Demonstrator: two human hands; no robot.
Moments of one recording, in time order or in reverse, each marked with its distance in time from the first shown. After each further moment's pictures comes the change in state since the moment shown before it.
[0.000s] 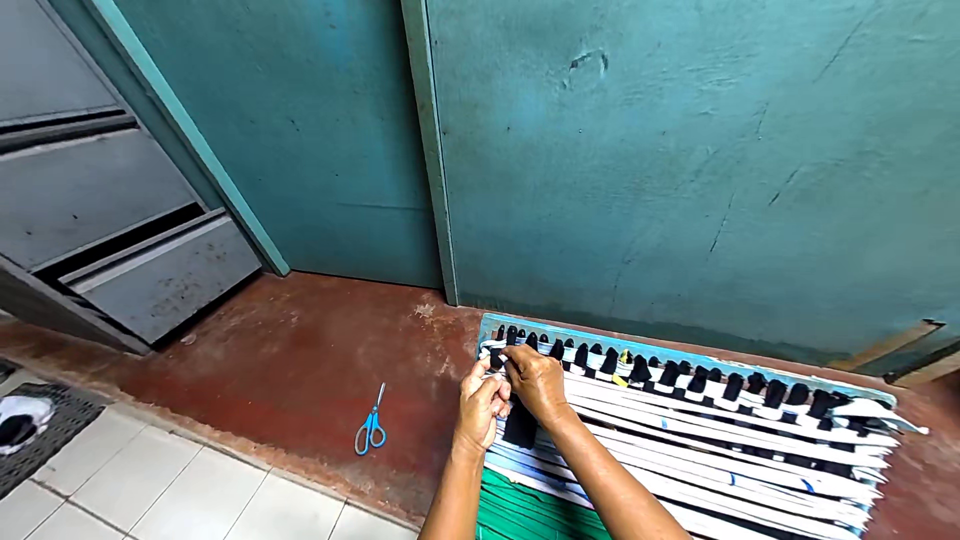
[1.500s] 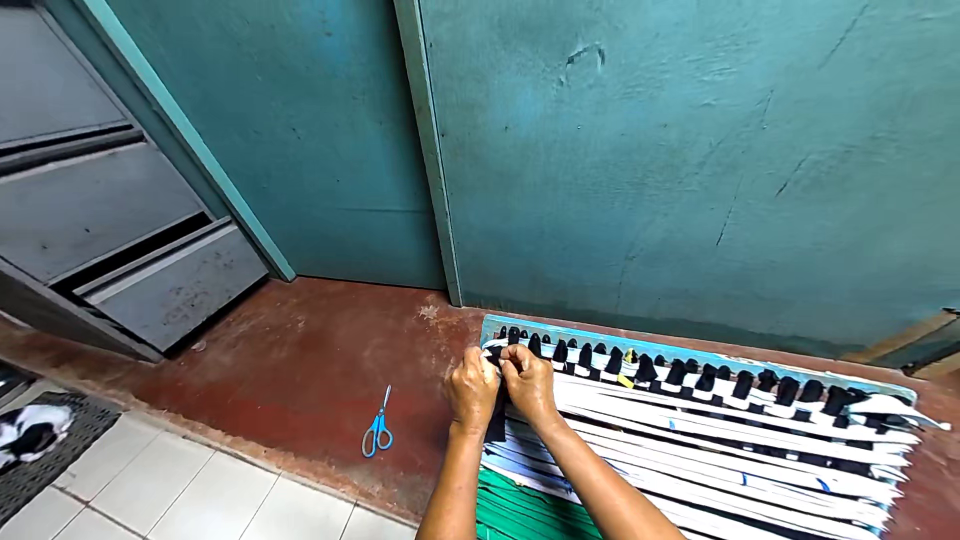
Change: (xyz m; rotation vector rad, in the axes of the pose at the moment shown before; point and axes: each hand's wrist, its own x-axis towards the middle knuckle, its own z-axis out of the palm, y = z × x) left_hand 0.030 -0.001 -0.006 1.471 0.515 0.829; right_hand 0.000 -0.023 0.007 0.342 0.026 0.307
